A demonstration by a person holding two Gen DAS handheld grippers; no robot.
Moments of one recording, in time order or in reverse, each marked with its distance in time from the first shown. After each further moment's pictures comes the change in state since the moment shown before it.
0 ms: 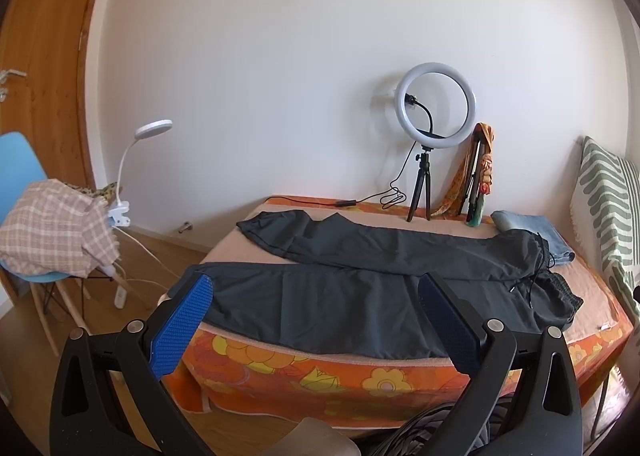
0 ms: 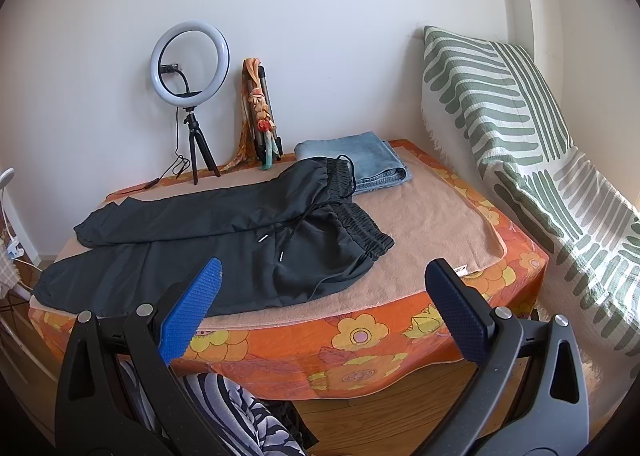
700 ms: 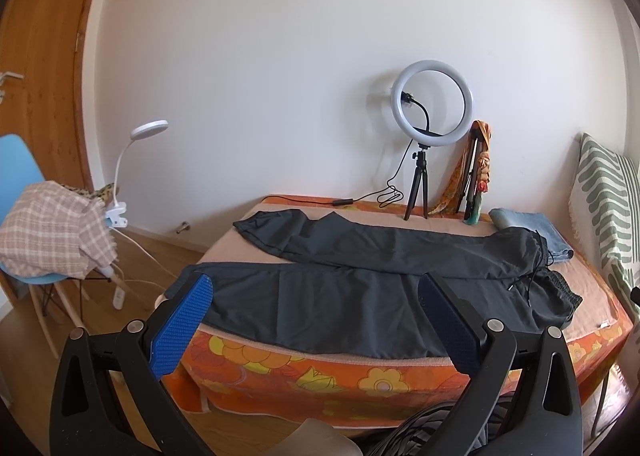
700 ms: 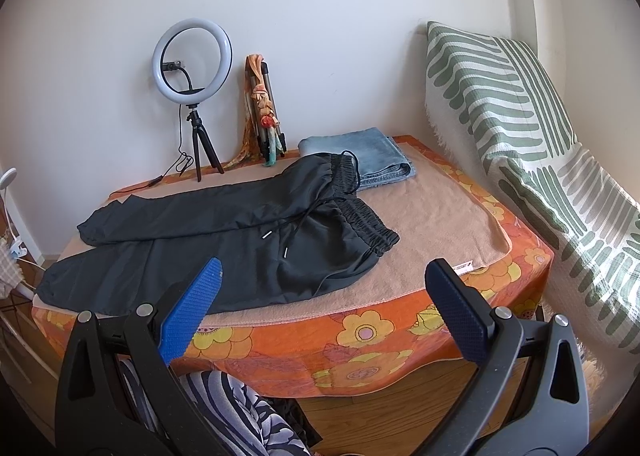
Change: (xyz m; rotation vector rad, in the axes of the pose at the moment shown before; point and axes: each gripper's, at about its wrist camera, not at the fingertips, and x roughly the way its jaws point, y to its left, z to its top) left arm 0.003 -0.005 0.000 0.009 0.007 -0.006; right arm 0.000 0.004 -0.003 0.004 -0.001 0.009
